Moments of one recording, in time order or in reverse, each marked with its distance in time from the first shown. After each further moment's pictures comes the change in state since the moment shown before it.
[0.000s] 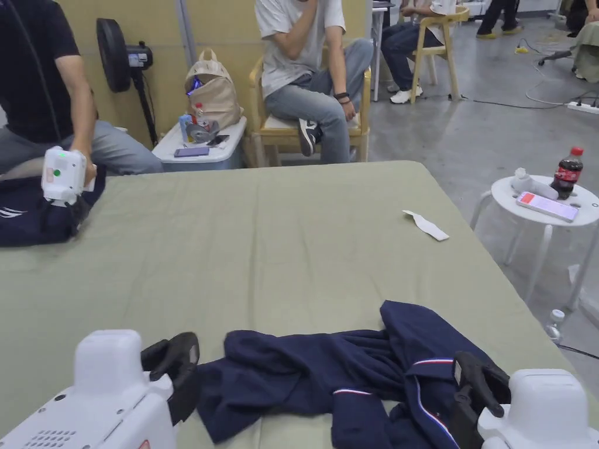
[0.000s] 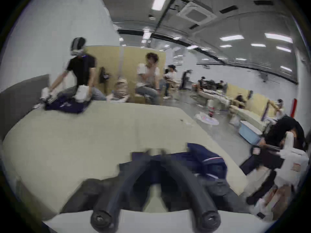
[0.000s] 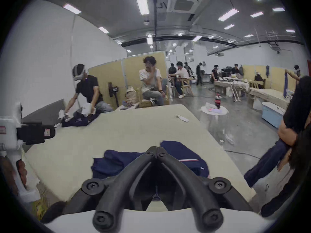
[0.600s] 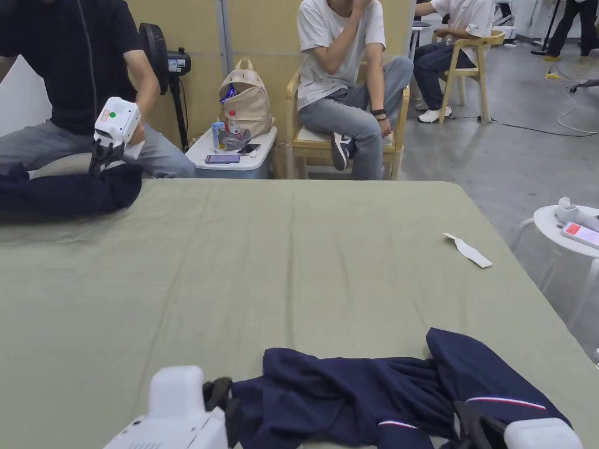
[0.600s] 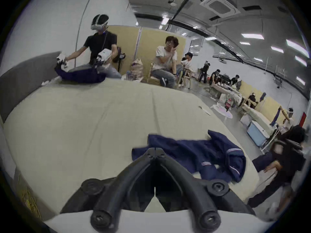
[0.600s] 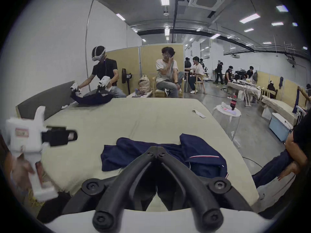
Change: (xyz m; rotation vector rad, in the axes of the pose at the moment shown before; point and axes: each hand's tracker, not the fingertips) left arm -0.029 -0.033 -0.095 -0.104 0.045 0.039; right arm -0.049 -0.010 -0.030 -0.099 0.058 0.107
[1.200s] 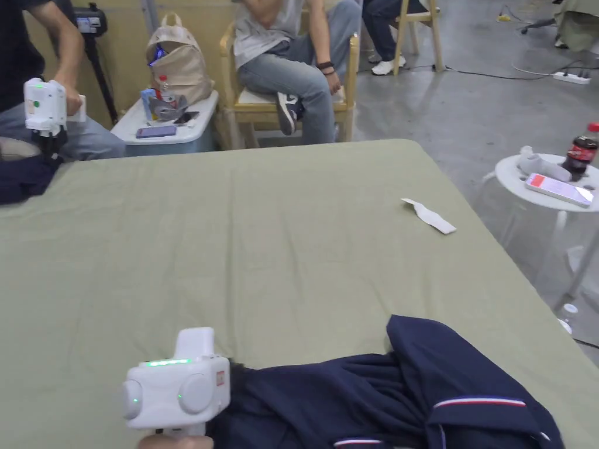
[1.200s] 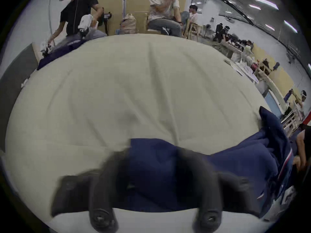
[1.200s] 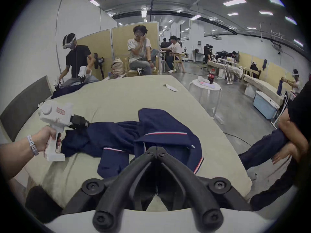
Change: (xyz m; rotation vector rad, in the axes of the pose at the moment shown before) left arm 0.020 -0.018 -0.271 -0.431 0.075 -0.081; right arm 0.099 -0.050 -0.048 -0.187 -0.178 -0.100
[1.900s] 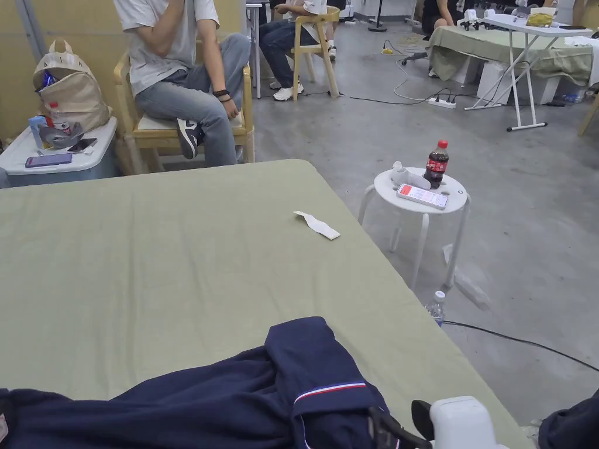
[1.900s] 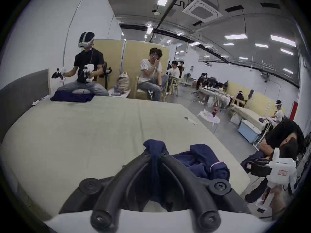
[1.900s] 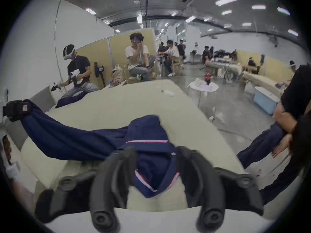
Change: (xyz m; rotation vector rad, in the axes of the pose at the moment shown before) left arm -0.034 -0.086 0.329 0.481 -0.165 0.005; right arm 0.015 0.001 0.036 0.001 0.080 -0.081
